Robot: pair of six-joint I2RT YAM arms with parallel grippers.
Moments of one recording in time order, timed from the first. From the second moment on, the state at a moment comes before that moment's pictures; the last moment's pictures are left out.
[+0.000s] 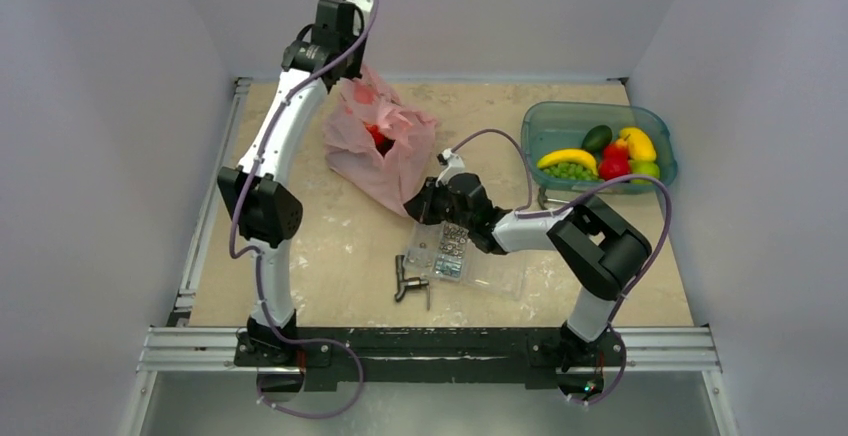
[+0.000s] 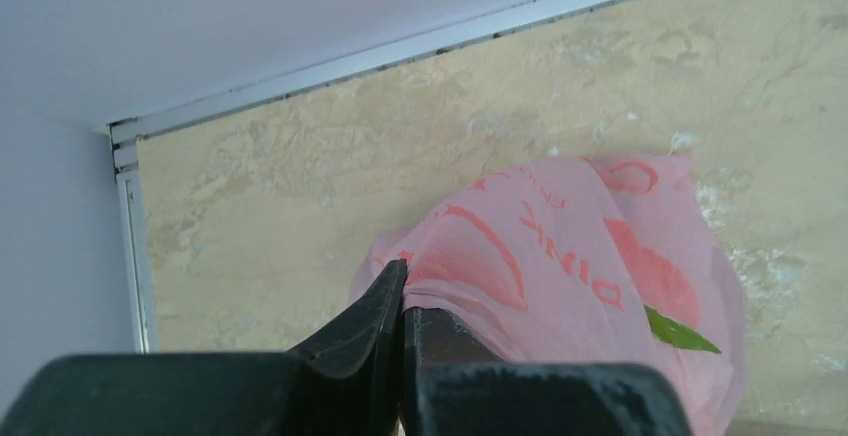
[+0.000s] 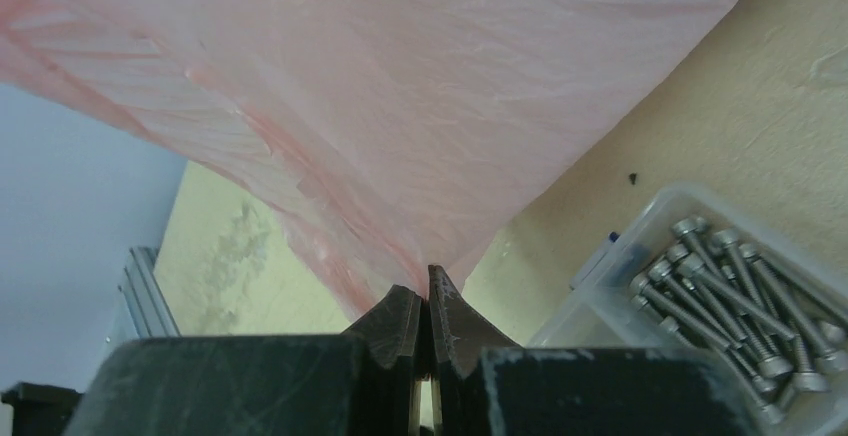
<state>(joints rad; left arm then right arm) -0.31 2.06 2.26 -0.81 -0.23 0.09 0.75 1.74 0.77 0.63 -0.12 0.76</state>
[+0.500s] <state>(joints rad) -0.28 1.69 1.76 -0.82 0.02 -0.11 0.77 1.73 0.86 0.52 -0.07 0.63</state>
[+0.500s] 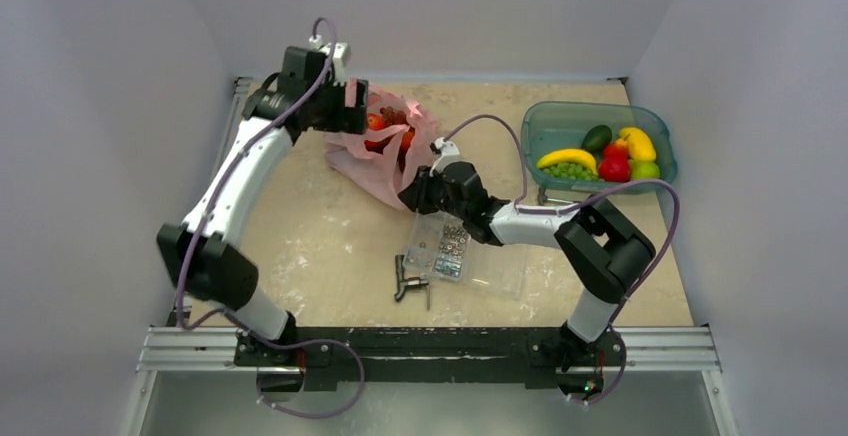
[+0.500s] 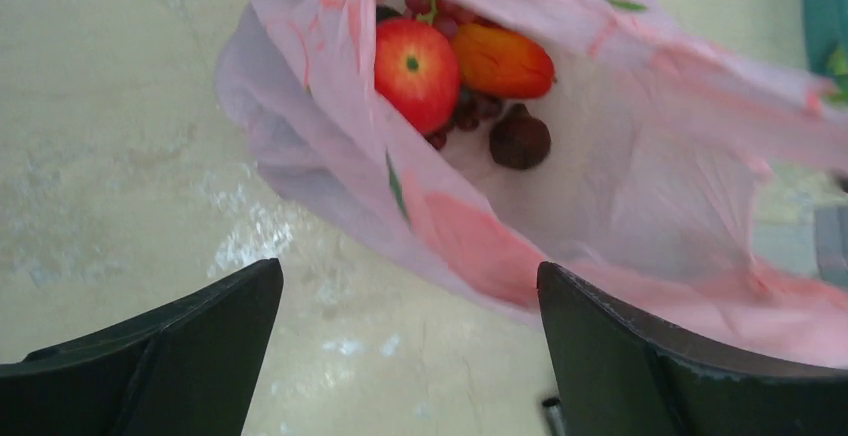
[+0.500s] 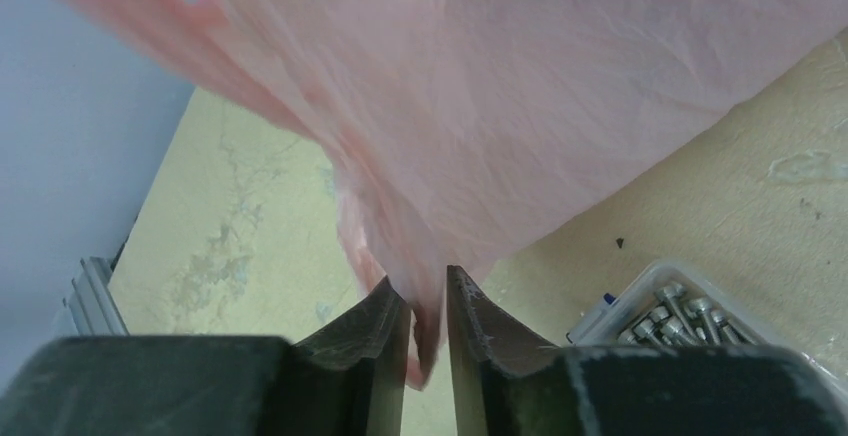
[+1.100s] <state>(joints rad) -0.30 1.07 0.91 -0.37 0.24 -0.46 0.77 1.64 0.94 0.39 0.02 0.55</state>
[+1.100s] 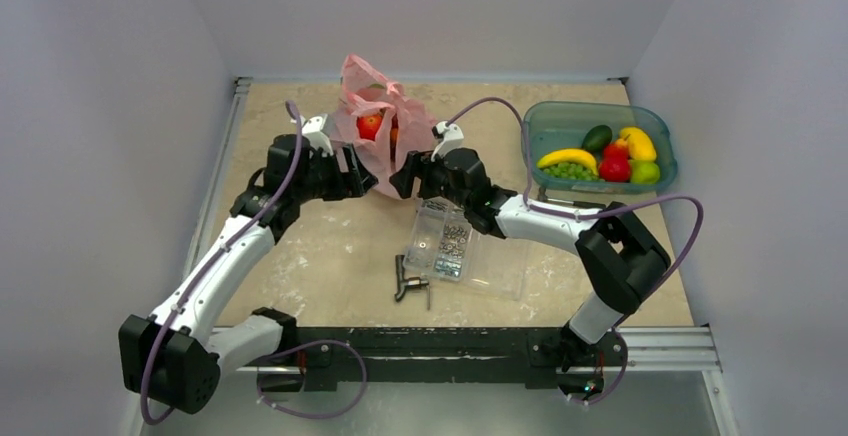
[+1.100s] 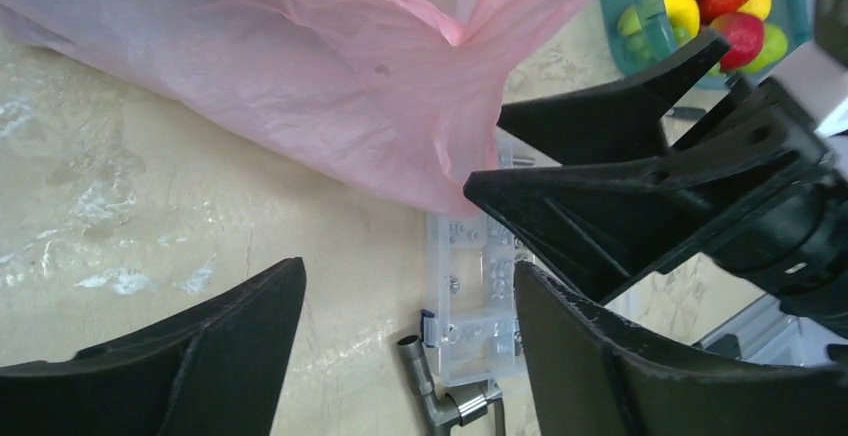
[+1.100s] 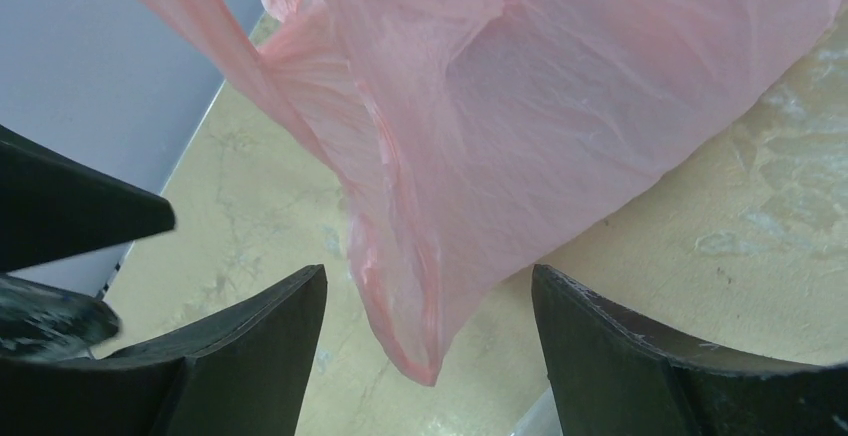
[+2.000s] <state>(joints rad) -0.38 1.26 0.97 -0.10 -0.08 -0.51 0.77 1.65 1.06 0.34 0.13 0.54</state>
